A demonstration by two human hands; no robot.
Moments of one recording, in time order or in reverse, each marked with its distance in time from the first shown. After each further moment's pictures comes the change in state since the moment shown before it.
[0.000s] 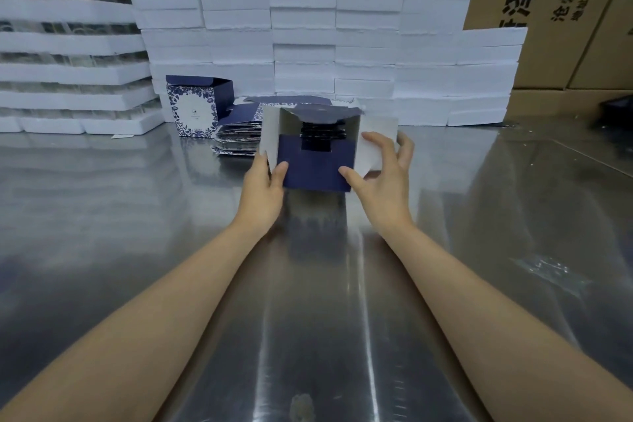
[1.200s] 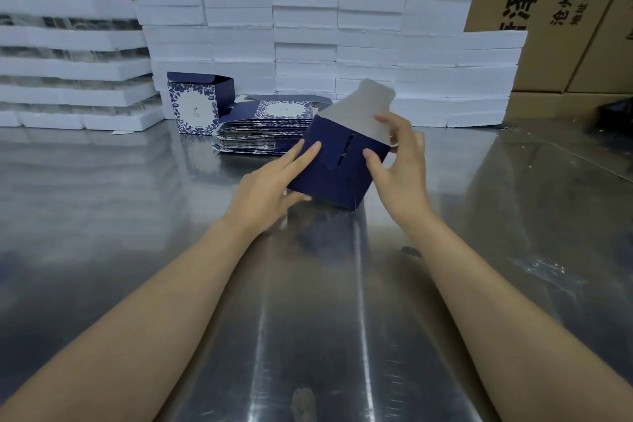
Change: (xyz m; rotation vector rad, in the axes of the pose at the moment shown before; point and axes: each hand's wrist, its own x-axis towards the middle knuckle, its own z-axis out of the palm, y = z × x) left_hand -0.002 -0.001 -0.017 0.743 -0.235 0.575; right_hand 0.013 -0.008 -0.021 -0.020 -0.038 -0.109
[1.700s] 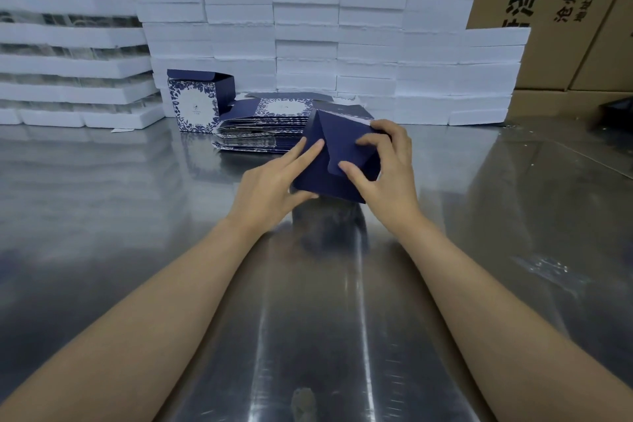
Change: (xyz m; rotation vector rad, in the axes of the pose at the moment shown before) left_hand 0.001 0.014 -0.002 0.081 0.107 -0.007; right_hand -0.008 0.006 0.011 -0.095 -0.057 -0.120
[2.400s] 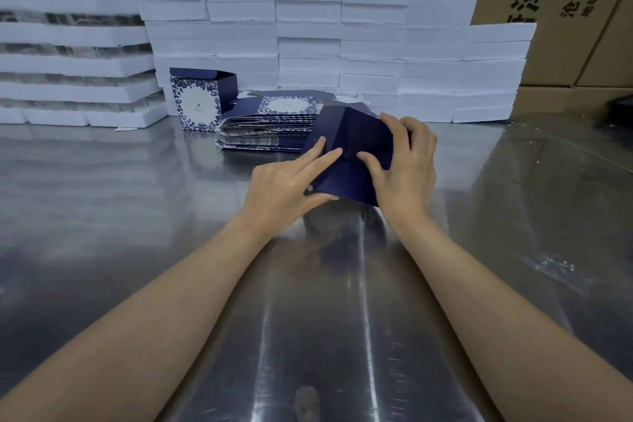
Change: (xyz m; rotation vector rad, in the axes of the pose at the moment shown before) left_hand 0.004 0.016 -0.003 0.090 0.223 0.252; right_hand 0.002 0.004 0.001 -0.360 0.219 0.033
